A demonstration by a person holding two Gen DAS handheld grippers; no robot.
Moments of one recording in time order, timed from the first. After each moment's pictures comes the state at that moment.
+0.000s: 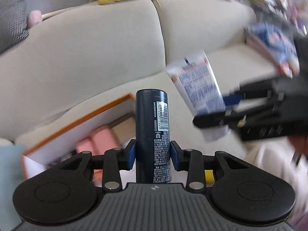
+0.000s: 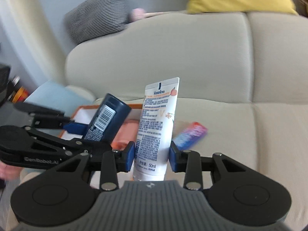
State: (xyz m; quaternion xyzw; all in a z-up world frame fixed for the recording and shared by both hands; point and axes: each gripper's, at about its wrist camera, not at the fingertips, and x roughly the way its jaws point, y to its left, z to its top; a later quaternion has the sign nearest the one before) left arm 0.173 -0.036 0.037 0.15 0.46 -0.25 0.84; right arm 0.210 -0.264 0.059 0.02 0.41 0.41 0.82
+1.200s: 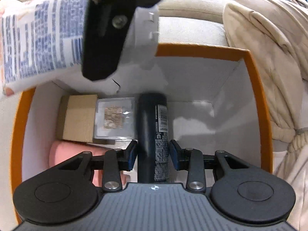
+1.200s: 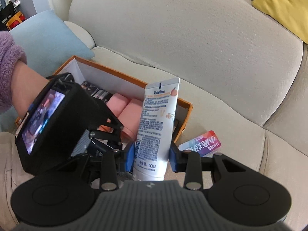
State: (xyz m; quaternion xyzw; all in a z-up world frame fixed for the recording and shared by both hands) left arm 0.205 -0.045 -0.114 0.44 0.40 -0.51 0.62; right arm 0.227 -0.145 0.038 -0.20 0.46 0.42 0.76
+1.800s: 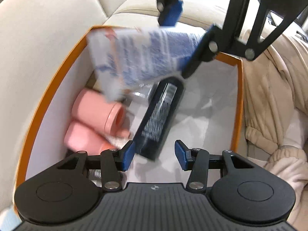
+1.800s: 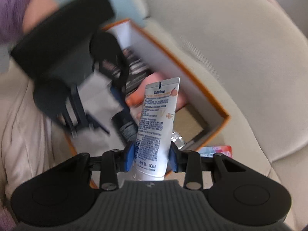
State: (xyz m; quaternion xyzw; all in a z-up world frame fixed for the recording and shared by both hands) left arm 0.200 0.012 -0.067 0.34 0.47 -0.44 0.69; right arm 0.203 -0.128 0.035 -0.36 0.43 0.55 0.62
